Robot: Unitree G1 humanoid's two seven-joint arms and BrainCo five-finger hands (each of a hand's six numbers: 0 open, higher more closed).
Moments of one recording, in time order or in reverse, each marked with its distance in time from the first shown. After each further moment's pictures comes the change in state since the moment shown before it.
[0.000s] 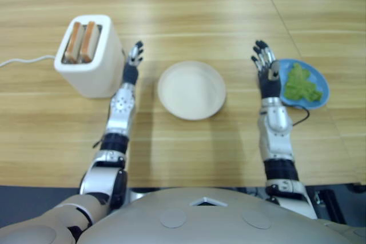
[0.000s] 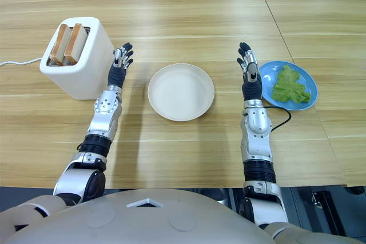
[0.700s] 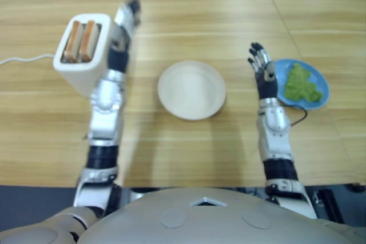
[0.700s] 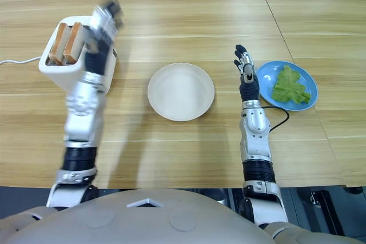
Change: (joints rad) left arm 0.079 0.163 0.049 -1.041 -0.188 0.285 -0.116; right arm 0.003 0.001 0.003 0.024 -0.010 0.002 0.016
